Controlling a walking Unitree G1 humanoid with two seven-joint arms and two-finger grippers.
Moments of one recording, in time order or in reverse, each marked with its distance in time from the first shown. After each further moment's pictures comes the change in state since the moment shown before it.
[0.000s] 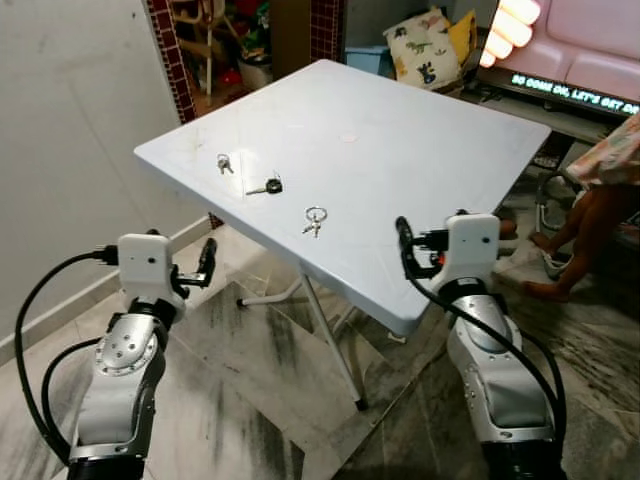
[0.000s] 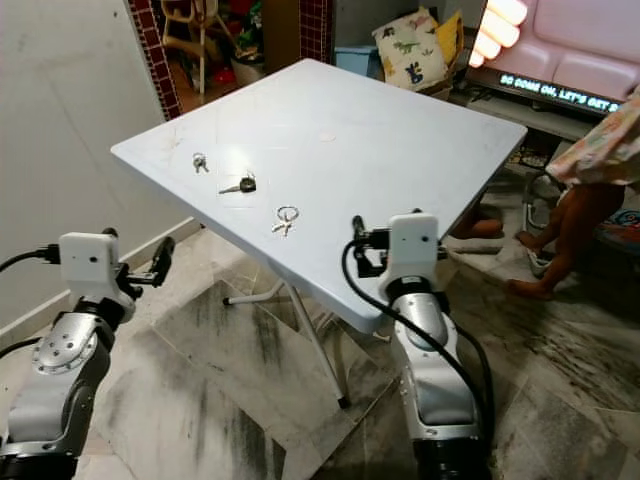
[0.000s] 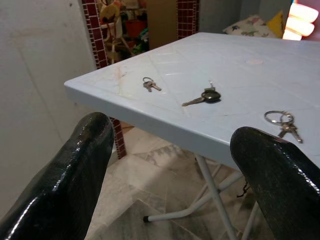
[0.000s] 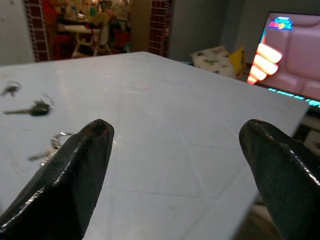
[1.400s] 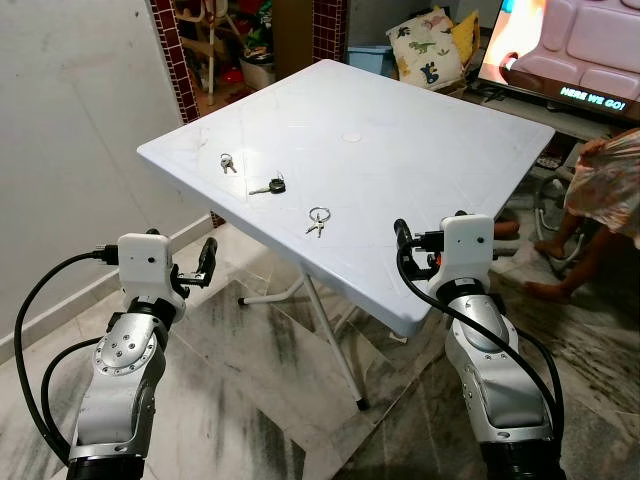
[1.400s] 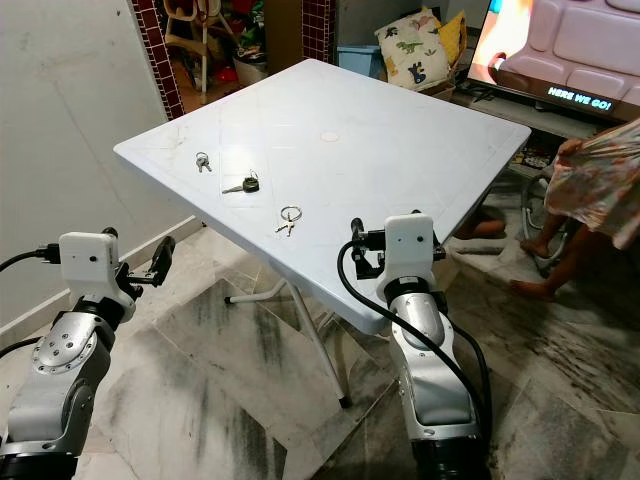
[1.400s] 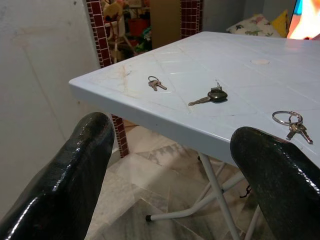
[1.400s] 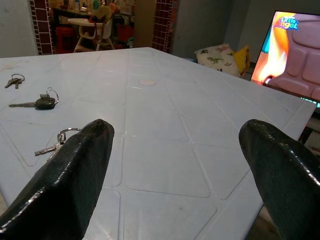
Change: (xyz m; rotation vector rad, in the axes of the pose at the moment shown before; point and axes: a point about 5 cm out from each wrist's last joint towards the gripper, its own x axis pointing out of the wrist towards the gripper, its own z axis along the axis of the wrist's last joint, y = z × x) left arm 0.000 0.002 0.000 0.001 -0.001 0.006; right arm 0.000 0.004 -0.001 -0.017 0.011 0.001
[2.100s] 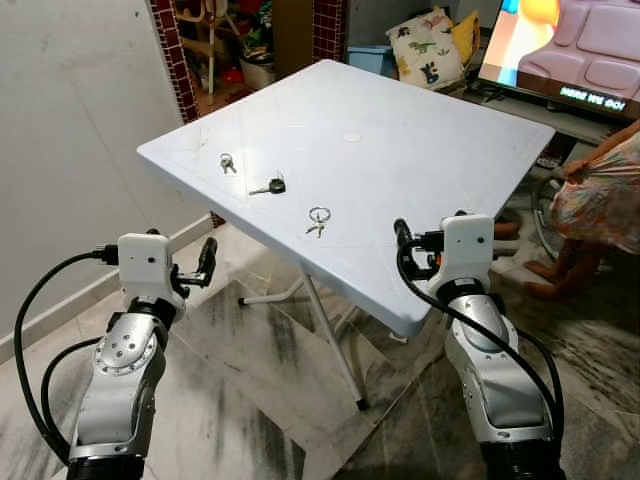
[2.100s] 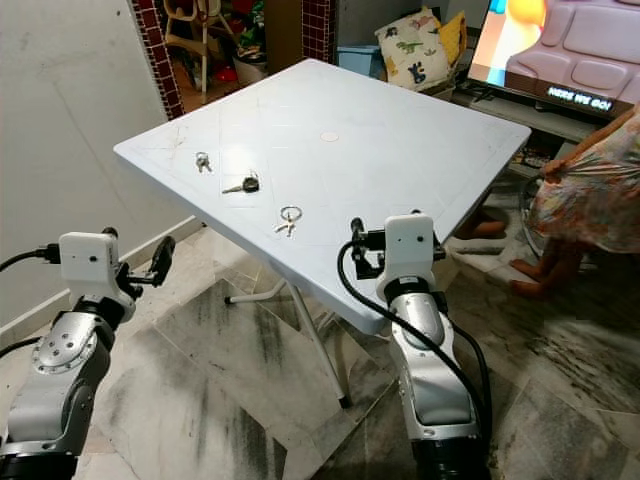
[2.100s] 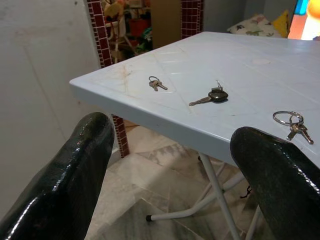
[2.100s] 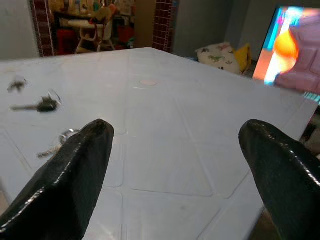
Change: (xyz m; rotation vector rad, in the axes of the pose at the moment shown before) left arm -0.001 -0.001 0.000 -0.001 -0.001 0.007; right arm 0.000 -0.001 -0.001 0.058 0.004 -0.001
